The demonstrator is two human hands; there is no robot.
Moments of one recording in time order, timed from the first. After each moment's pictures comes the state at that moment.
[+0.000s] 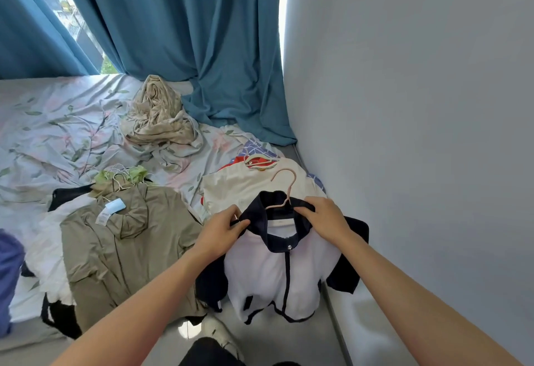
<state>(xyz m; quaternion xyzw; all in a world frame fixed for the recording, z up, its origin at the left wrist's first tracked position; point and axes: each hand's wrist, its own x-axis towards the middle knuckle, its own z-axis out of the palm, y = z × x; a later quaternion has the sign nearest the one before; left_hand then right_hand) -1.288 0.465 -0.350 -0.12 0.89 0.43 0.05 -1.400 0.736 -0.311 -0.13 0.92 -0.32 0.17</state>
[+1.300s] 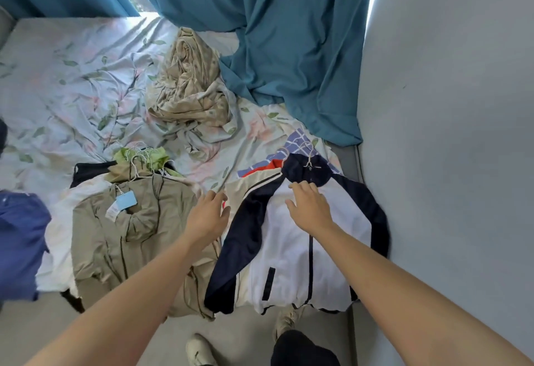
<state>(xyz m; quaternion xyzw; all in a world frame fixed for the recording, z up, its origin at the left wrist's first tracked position) -1.507 0.330 -0.489 -0.29 0.92 0.24 0.14 -1.674 0.558 -0.494 -0.30 0.92 -0.12 0.22</state>
